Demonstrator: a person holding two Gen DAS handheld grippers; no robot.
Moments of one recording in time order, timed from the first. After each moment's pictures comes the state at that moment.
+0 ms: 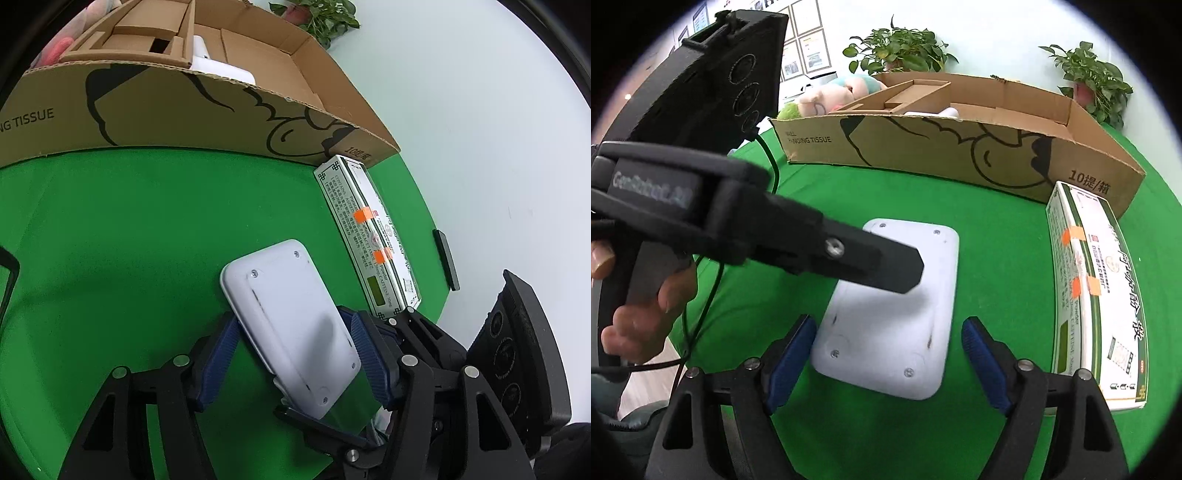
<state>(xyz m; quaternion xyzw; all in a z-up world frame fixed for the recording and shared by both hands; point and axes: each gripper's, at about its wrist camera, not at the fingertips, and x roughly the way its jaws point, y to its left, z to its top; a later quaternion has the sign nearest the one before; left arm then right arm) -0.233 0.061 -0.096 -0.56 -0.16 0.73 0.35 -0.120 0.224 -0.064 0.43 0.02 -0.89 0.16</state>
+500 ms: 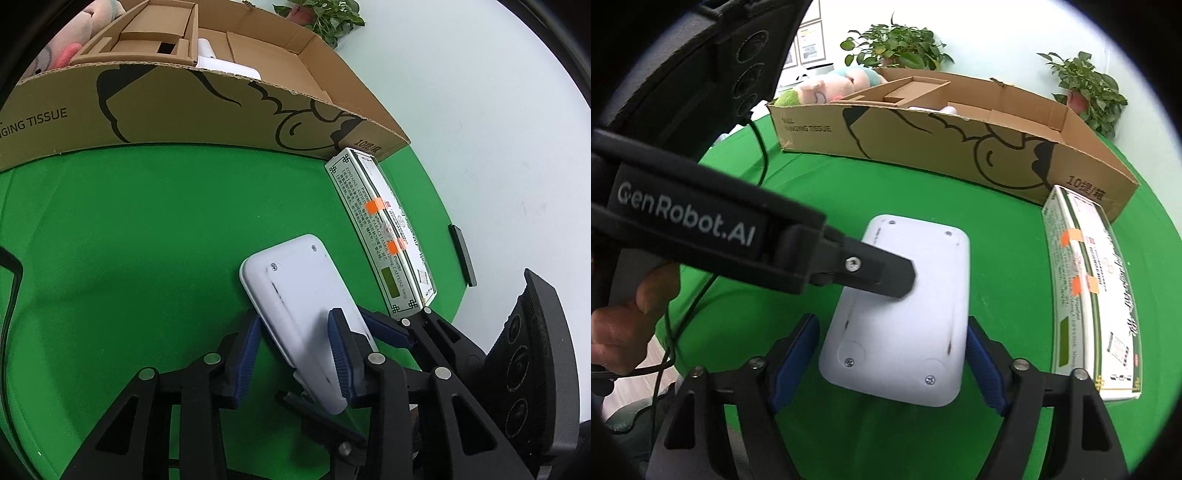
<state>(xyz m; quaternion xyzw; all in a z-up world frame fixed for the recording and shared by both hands) -0.218 0.060 -0.093 -0.56 -0.13 0.75 0.33 -0.114 0.214 -0.066 0.43 0.05 -0.89 0.12</state>
